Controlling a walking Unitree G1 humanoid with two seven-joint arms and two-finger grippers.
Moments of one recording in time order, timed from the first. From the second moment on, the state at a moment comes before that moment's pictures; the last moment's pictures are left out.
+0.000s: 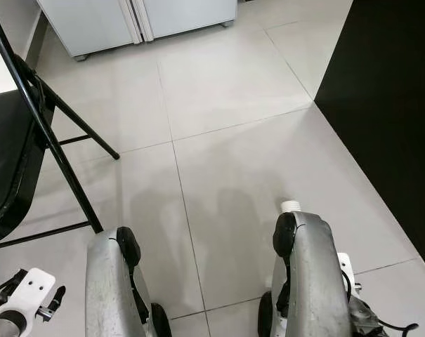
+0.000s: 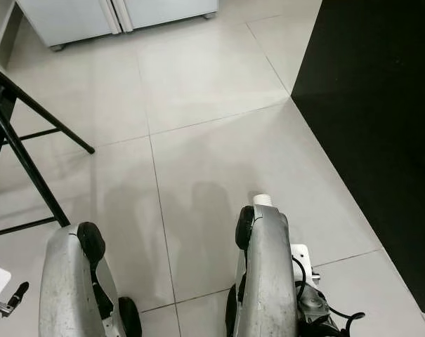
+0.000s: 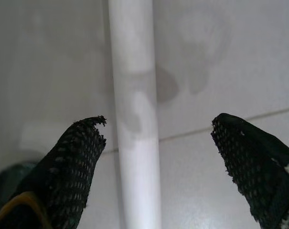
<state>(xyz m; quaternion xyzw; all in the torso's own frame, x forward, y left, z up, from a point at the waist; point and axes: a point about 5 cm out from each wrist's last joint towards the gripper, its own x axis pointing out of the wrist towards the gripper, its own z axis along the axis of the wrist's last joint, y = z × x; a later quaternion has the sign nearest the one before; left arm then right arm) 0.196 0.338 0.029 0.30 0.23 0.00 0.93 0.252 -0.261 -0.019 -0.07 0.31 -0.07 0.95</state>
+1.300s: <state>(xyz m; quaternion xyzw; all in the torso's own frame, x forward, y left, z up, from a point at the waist) 0.232 0.367 0.089 0.34 0.19 0.00 0.92 0.211 -0.266 -0.051 -0.04 0.43 -0.14 0.89</state>
